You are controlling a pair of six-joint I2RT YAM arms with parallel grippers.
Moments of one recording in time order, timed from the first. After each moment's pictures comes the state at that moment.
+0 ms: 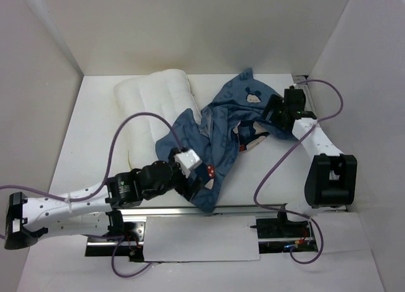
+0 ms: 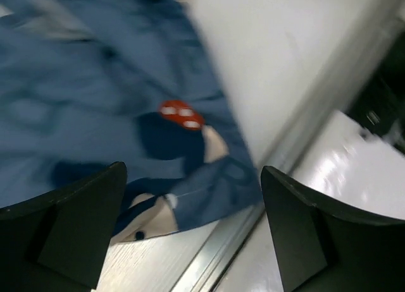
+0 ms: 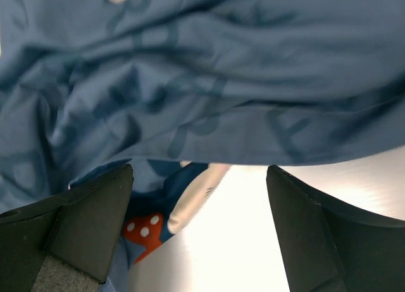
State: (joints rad) left arm -1.20 0.93 0.75 -0.24 -0.22 -0.14; right arm -0.03 1.49 1.09 -0.35 0.02 0.43
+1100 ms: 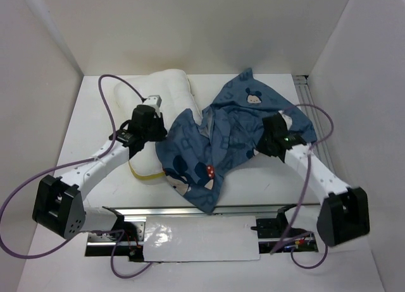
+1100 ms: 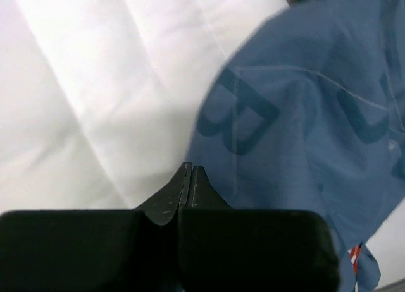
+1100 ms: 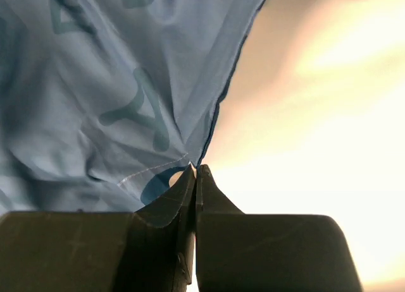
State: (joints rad) left arm -0.42 1.32 0.94 -0.25 -0.07 -0.40; right arm 0.27 1.26 0.85 -0.51 0.20 0.63
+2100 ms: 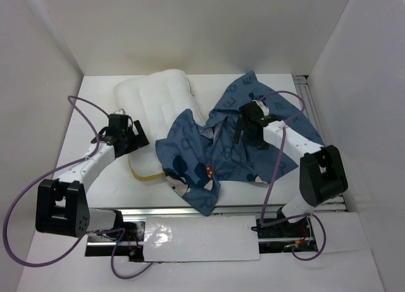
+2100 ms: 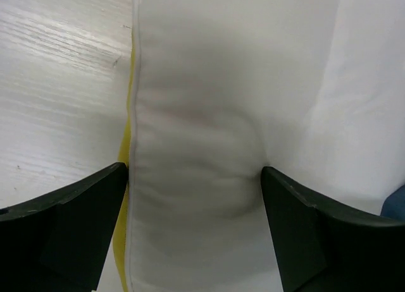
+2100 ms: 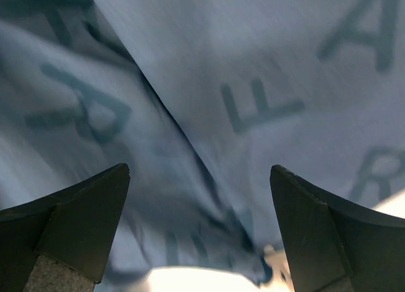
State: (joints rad) left arm -0.09 1.30 0.81 -0.39 -0.08 -0.52; right arm 0.38 1.54 1.07 -0.66 0.27 0.61
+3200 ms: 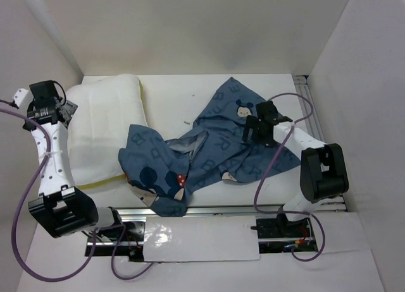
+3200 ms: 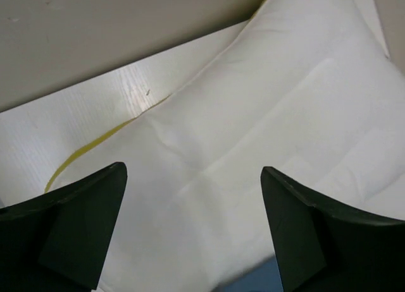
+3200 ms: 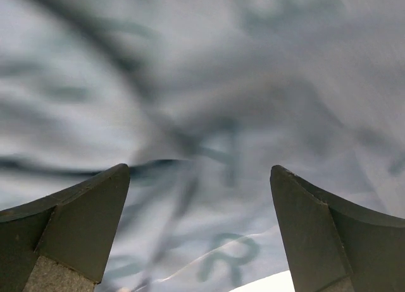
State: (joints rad) left arm 0.43 1.35 1.41 -0.84 -0.41 -0.73; right arm 0.19 1.60 0.98 -0.47 0.14 0.47
